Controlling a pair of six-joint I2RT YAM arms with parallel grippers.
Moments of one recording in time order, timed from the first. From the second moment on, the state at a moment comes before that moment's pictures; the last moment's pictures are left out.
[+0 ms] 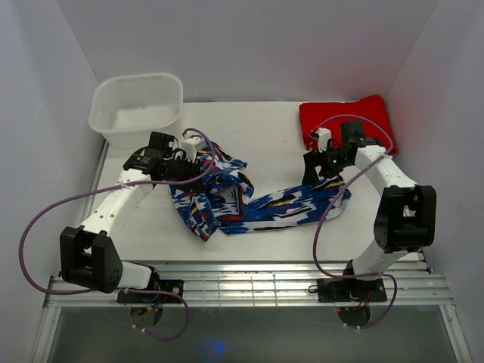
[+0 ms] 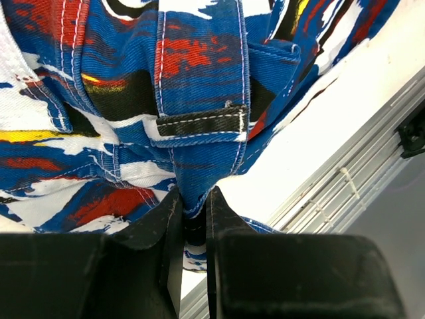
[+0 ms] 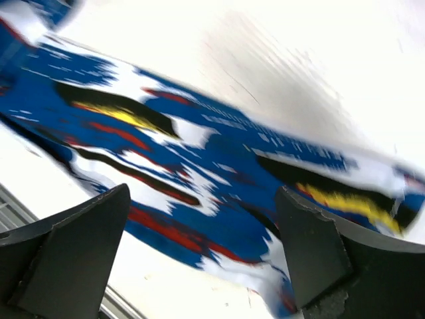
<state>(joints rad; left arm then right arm) -0.26 1.35 1.11 -0.73 0.54 0.08 0.04 1.65 1.19 -0.74 -0.55 -0.41</state>
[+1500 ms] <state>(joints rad) 0.76 1.63 1.19 -0.88 0.79 0.45 0.17 1.61 1.01 -0.43 -0.01 -0.81</state>
